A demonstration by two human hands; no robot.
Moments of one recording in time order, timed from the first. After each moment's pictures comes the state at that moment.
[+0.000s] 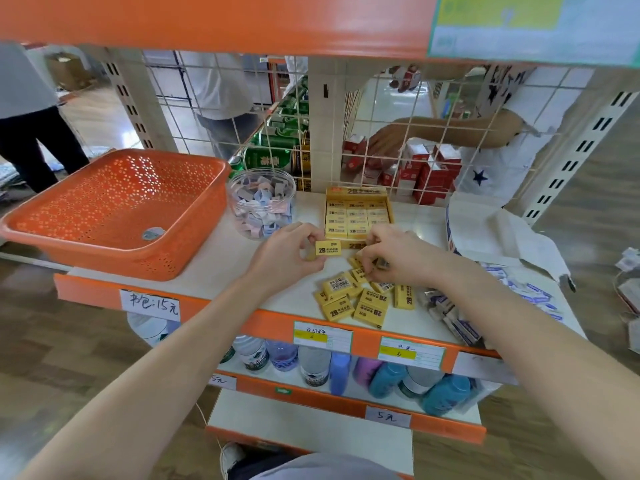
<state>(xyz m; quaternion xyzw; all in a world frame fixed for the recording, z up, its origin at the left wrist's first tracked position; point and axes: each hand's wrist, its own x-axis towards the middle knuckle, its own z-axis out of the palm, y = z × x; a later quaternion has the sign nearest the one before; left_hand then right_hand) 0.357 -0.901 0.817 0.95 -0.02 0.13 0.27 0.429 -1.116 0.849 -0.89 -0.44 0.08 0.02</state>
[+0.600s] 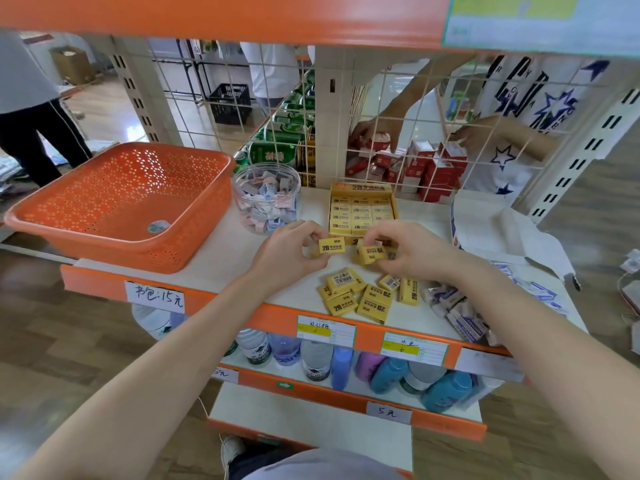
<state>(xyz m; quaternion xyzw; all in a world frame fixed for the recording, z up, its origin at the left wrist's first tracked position) 0.352 -0.900 0.812 0.95 -0.02 0.14 0.28 0.429 -1.124 0.853 -0.88 -0.41 0.11 0.21</state>
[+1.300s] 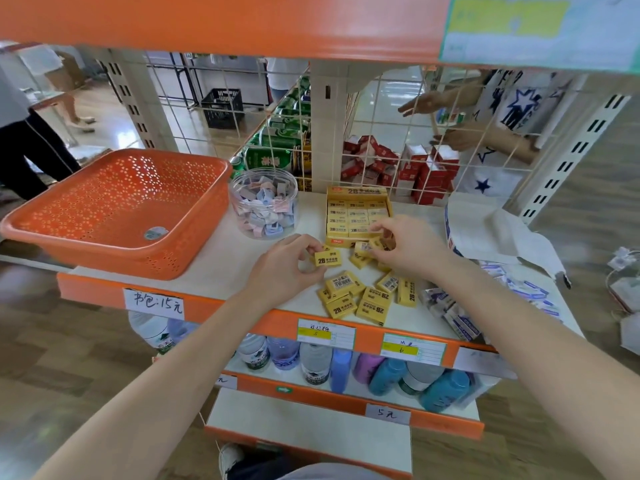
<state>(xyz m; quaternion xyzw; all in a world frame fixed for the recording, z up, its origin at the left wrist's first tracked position) 0.340 -0.900 0.804 0.95 -0.02 0.13 0.30 0.427 -1.115 0.851 -0.94 -0.29 0.02 0.17</state>
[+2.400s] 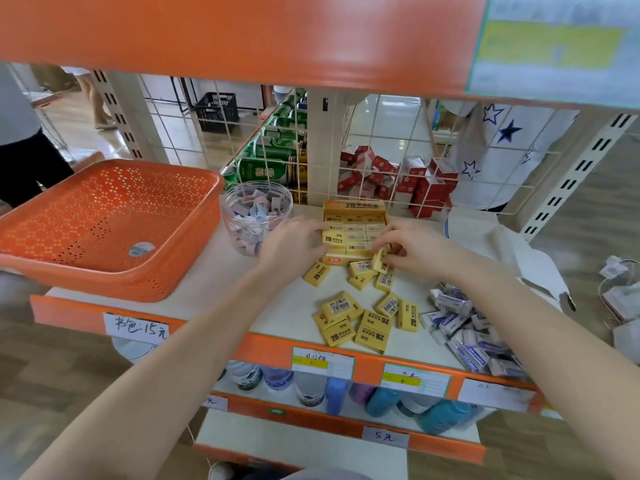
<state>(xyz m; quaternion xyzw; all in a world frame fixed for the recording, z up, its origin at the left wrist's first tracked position) 0.401 -0.905 0.835 0.97 0.03 0.11 0.20 0.457 -1.122 0.871 -0.92 -0.37 0.08 0.11</state>
